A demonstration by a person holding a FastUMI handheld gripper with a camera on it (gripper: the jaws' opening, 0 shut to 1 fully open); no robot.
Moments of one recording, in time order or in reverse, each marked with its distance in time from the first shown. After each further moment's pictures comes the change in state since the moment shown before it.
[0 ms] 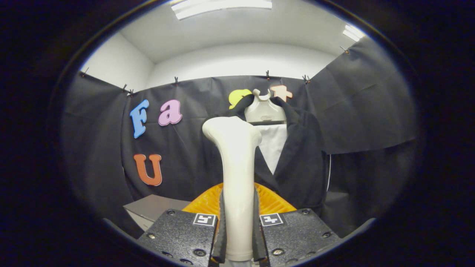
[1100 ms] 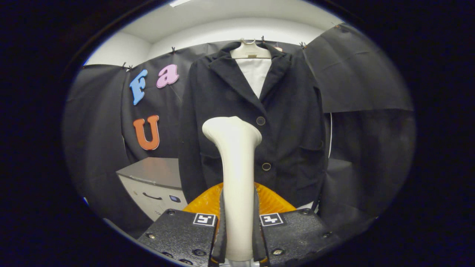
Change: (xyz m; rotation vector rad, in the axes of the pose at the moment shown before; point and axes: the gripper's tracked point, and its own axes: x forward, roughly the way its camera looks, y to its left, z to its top) arm -0.031 -0.057 -0.175 0.007 0.269 0.031
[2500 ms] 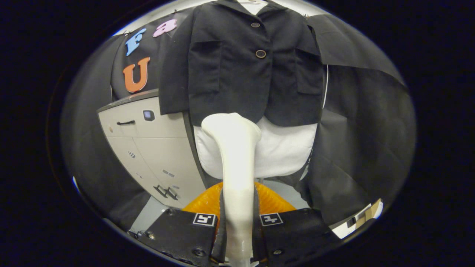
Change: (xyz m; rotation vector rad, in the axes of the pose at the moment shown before) arm -0.001 -0.036 -0.226 -0.067 0.390 -0.106
